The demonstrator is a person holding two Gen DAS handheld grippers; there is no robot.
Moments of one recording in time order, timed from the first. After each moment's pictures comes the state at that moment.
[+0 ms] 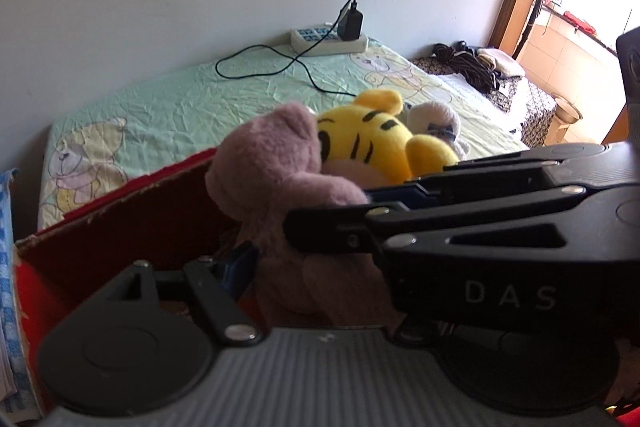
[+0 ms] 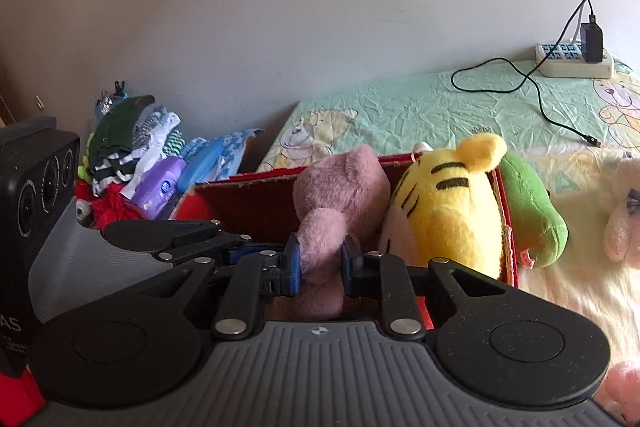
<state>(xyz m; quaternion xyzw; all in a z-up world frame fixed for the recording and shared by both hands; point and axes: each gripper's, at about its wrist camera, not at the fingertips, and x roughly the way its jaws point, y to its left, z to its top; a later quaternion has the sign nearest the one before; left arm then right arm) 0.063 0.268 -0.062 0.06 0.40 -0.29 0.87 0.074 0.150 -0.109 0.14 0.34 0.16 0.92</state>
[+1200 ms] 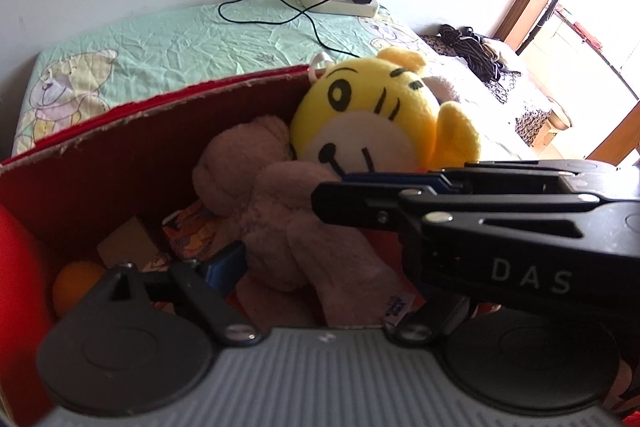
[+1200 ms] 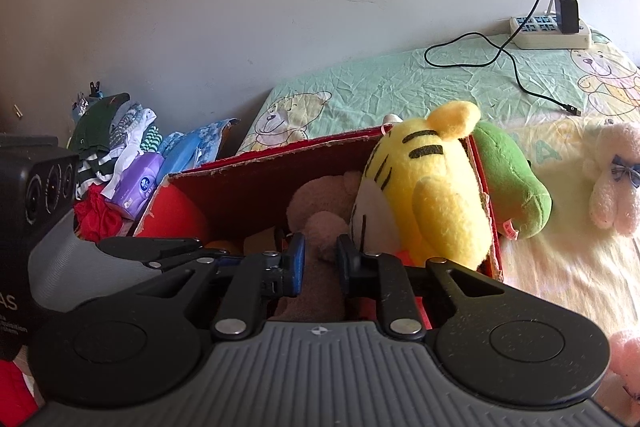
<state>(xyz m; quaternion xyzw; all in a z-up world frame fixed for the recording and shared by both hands) 0.071 0.283 -0.081 0.00 0.46 -0.29 0.84 0.073 0.150 -0.119 0.16 0.37 0.13 0.91</state>
